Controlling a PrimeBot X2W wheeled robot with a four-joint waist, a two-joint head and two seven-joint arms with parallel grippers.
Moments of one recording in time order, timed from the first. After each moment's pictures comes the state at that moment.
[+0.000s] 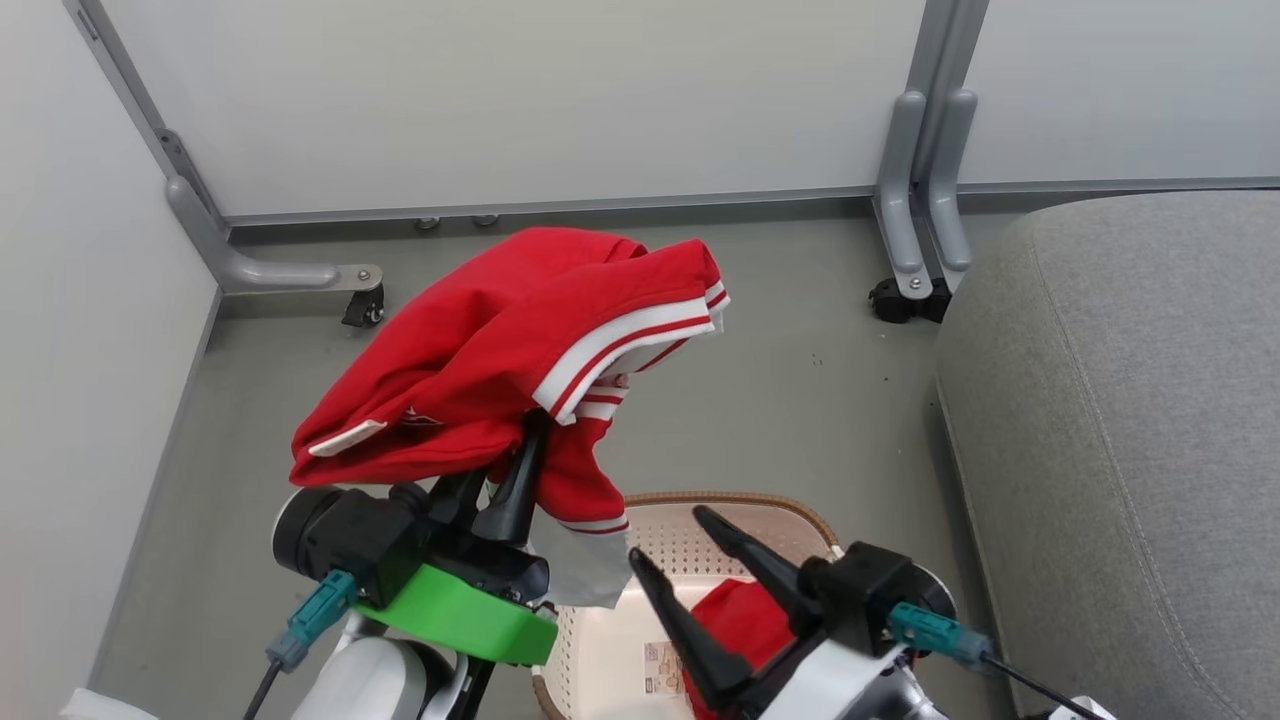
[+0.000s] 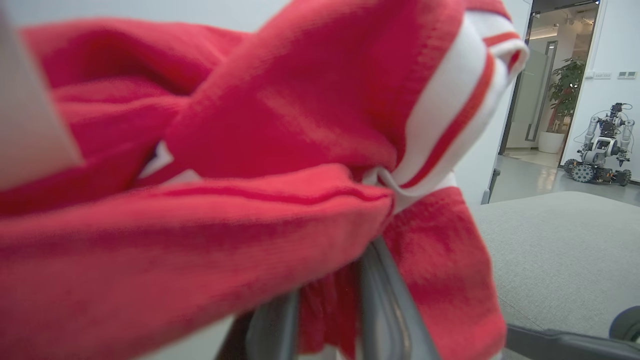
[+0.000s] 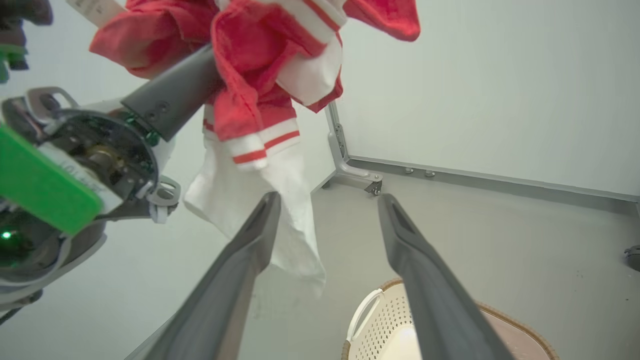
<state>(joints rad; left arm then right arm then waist) -0.20 0.21 -0.49 0.01 -0.43 -0.04 -0.26 -0.01 -0.06 0.53 -0.08 0.29 0.13 0.04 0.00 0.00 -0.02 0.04</state>
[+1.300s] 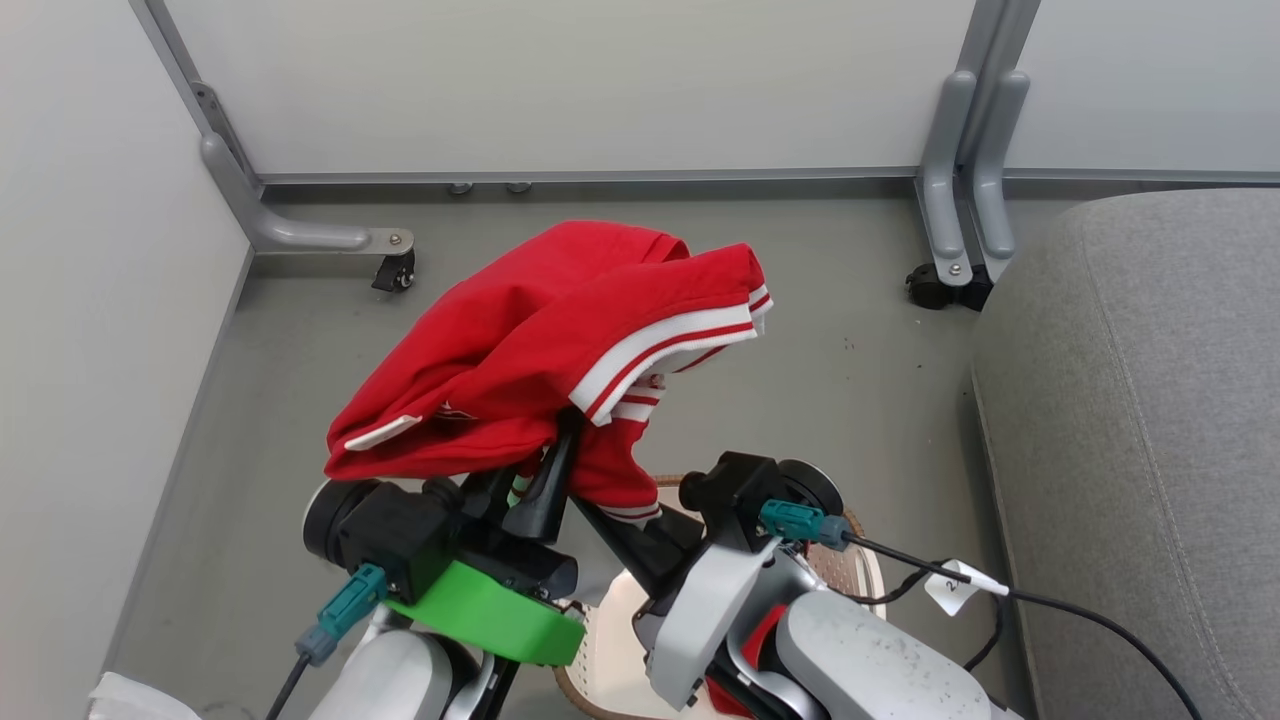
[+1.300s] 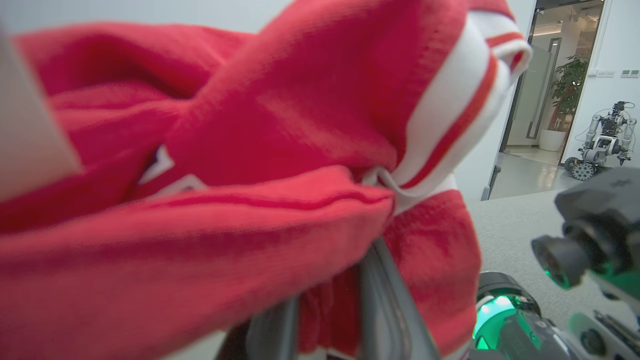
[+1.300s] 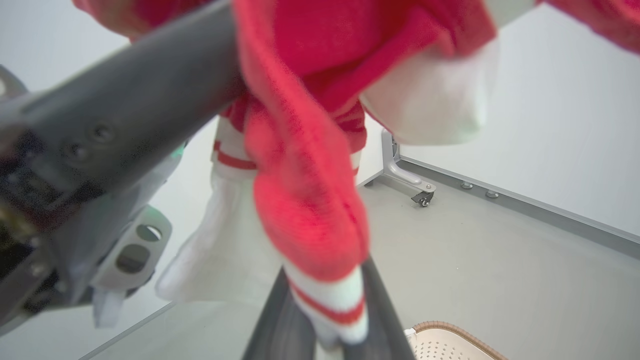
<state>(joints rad) -0.23 0.20 -0.54 0.01 -0.43 -0.04 -0.26 -0.43 -0.05 0.81 0.34 0.47 0.13 -0.13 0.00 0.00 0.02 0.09</state>
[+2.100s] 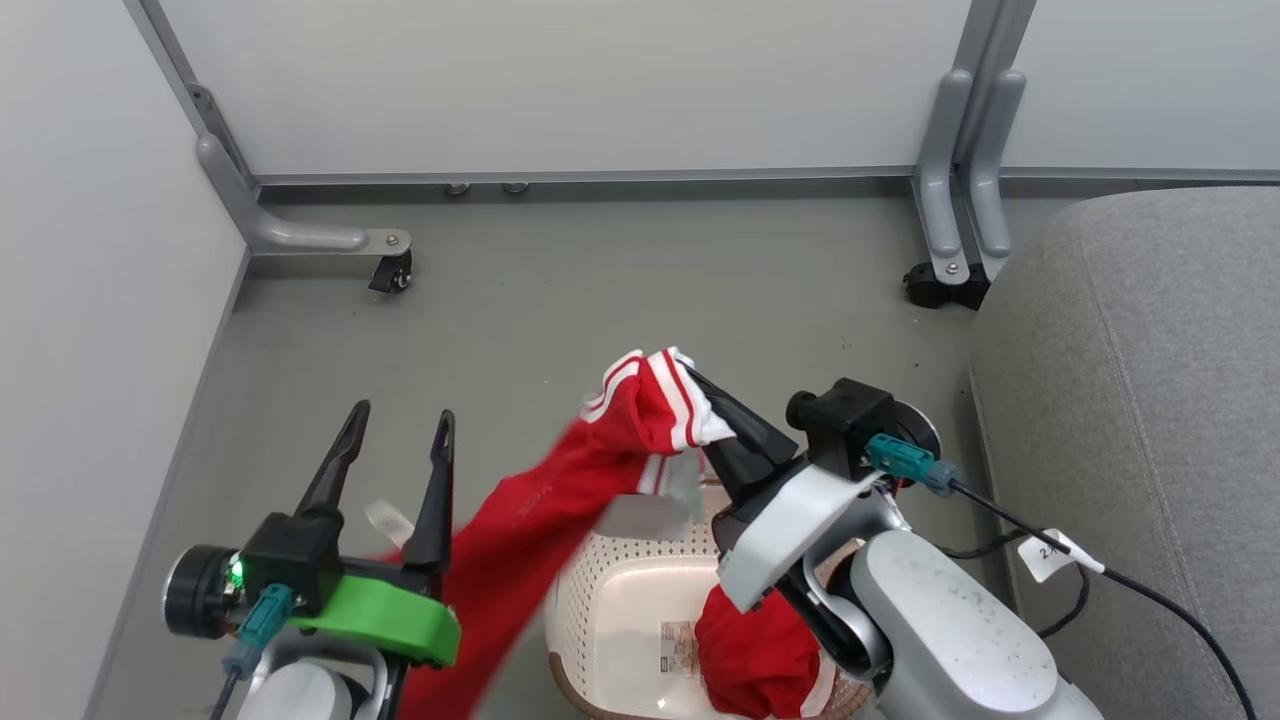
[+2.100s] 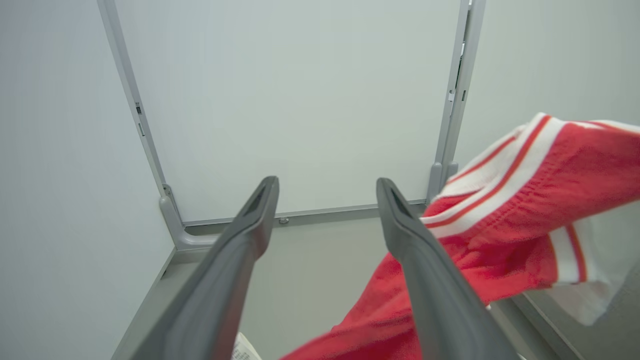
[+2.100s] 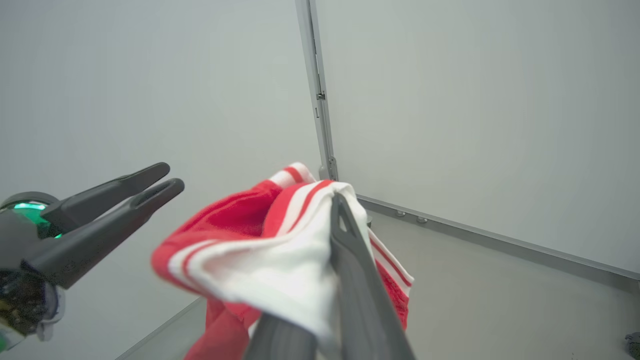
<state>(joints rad) -0.16 0.28 -0.42 0.12 -0.38 0.12 -0.26 -0.42 -0.05 0.57 0.32 0.37 0.13 -0.16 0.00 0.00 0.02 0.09</state>
